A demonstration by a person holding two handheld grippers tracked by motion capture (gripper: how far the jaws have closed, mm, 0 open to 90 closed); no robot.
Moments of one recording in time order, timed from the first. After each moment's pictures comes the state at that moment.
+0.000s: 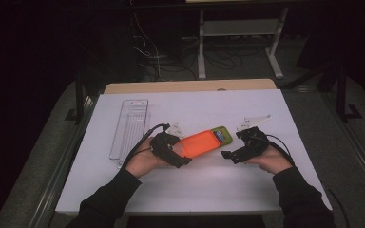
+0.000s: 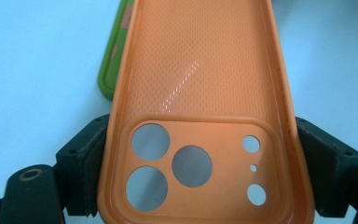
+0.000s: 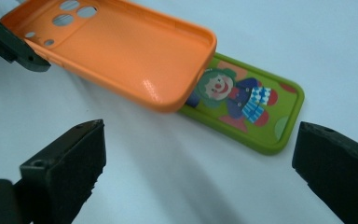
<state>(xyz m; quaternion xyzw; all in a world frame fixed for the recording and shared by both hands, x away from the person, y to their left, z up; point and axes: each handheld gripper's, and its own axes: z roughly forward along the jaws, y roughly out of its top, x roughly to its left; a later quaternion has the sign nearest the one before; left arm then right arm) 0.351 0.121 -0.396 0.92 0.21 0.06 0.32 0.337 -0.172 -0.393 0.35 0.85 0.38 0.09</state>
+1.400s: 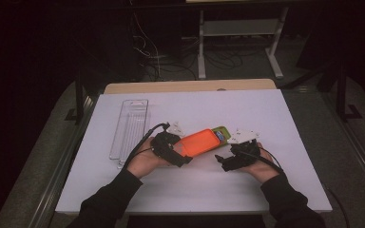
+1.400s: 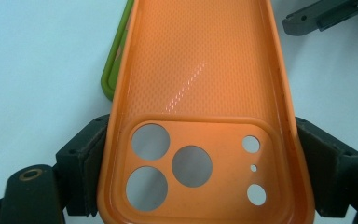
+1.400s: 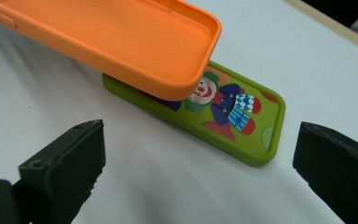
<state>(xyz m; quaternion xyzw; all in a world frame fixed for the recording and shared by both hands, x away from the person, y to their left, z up) 0.351 0.119 -0.396 0.92 0.23 0.06 0.33 0.321 -0.147 -0.424 0.32 0.84 0.37 0.23</state>
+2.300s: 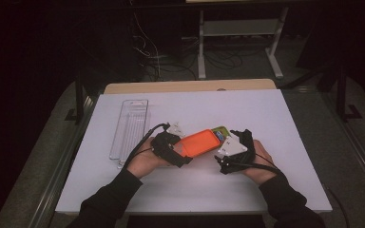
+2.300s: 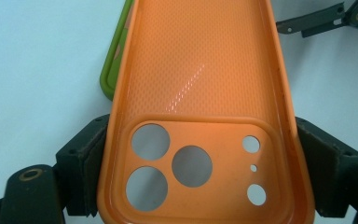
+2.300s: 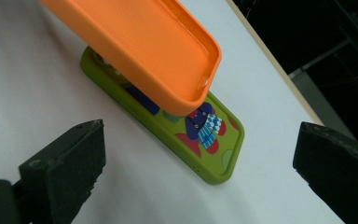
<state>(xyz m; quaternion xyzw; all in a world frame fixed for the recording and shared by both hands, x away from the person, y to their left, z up) 0.352 0.119 -0.396 0.92 0.22 0.06 0.32 0.308 -0.129 -0.423 0.20 0.86 0.29 0.37</state>
